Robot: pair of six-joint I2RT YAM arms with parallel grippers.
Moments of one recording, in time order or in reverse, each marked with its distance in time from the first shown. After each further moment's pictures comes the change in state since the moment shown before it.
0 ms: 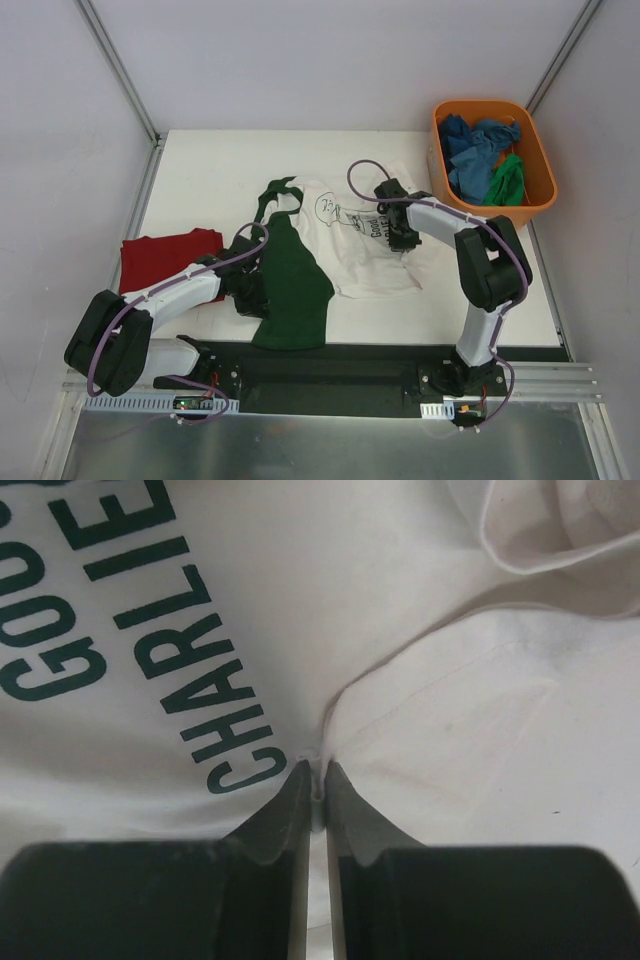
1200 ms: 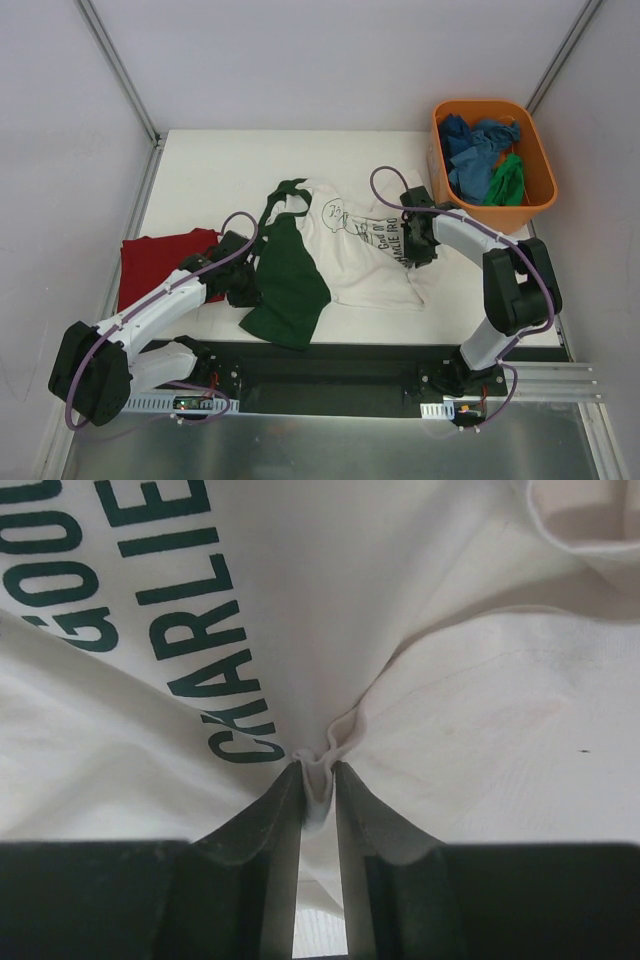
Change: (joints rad) left arm 0.000 -0.172 0.058 -0.113 -0.131 0.024; right arm -0.098 -0.212 -0.184 -0.028 -0.241 -0.060
